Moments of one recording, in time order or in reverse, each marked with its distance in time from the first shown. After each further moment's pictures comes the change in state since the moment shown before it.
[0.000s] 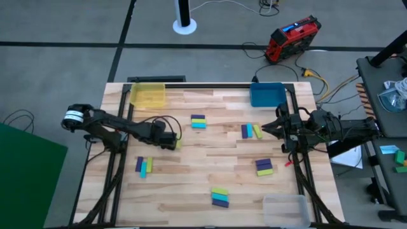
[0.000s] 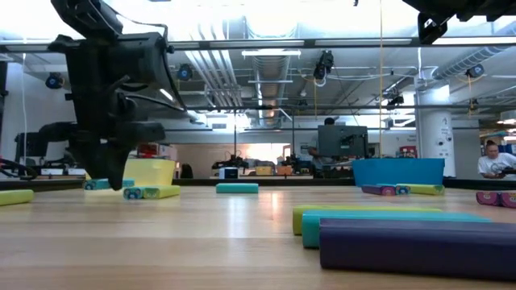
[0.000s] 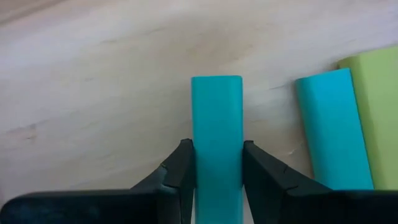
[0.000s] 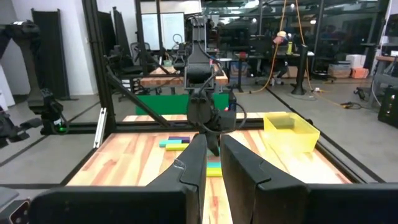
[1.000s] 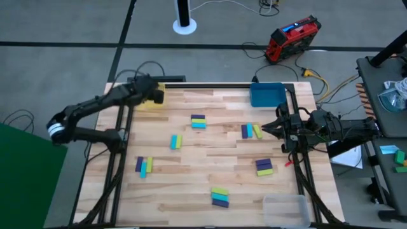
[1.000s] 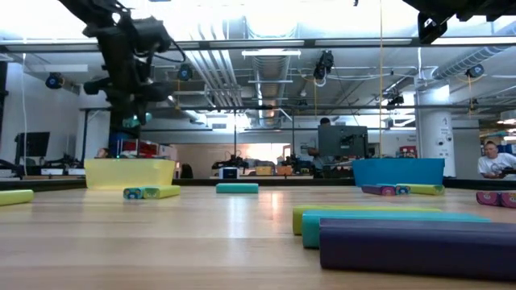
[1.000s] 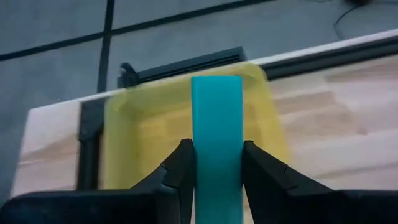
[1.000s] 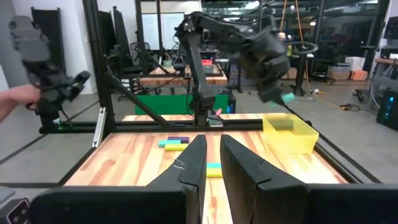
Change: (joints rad) left arm 0.742 -0.254 0.214 -0.008 -0.258 0.785; right arm 0.000 0.000 0.000 0.002 0.000 -0.010
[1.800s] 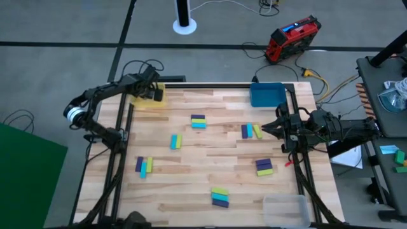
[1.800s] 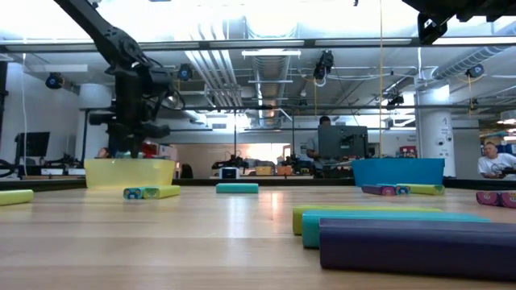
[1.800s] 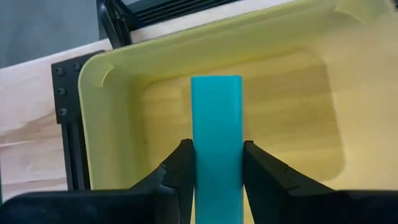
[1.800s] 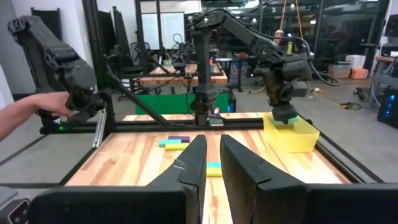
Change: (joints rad) left arm 0.244 0.287 0.034 0.041 0.185 0.146; right arm 0.000 0.000 -0.002 0.000 0.000 0.006
